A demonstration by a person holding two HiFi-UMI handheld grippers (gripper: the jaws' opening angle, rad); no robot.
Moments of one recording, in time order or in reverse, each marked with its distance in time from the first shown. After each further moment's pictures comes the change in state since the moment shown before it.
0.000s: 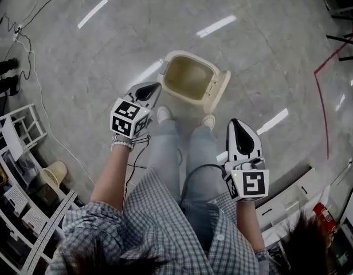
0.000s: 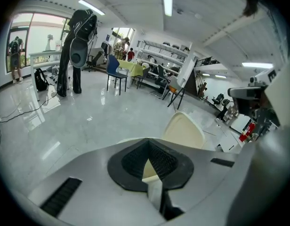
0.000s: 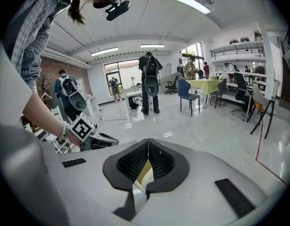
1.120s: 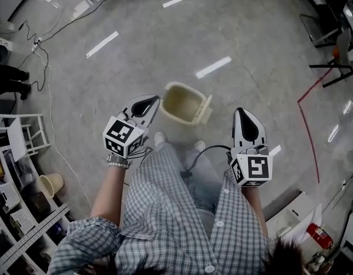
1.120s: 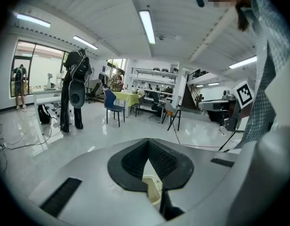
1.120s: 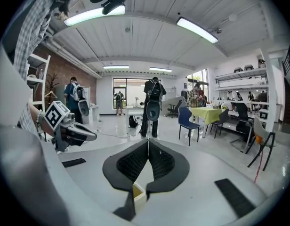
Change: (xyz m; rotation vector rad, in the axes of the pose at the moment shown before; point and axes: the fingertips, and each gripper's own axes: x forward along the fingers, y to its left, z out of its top) left arm -0.126 -0.085 0.156 0.145 -0.299 0.053; right arm -0.052 -0.045 0.142 -0.150 -0.252 -0.014
